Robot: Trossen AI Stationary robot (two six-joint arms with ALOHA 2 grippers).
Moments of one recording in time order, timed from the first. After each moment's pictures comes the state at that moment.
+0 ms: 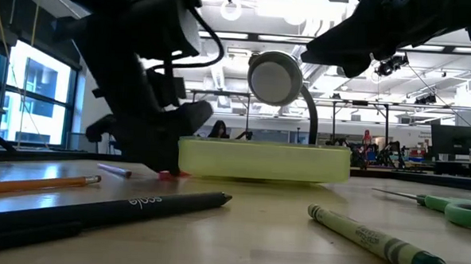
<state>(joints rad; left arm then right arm) -0.26 1.83 0.93 -0.37 -0.64 -1.29 0.33 1.29 0.53 0.45 0.37 0.15</state>
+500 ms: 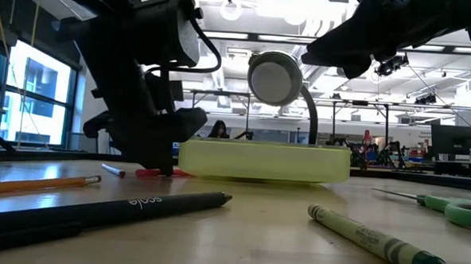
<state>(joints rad) -0.24 1.84 0.94 -0.47 -0.63 -1.29 0.33 1.29 0.53 0.44 0.37 0.16</state>
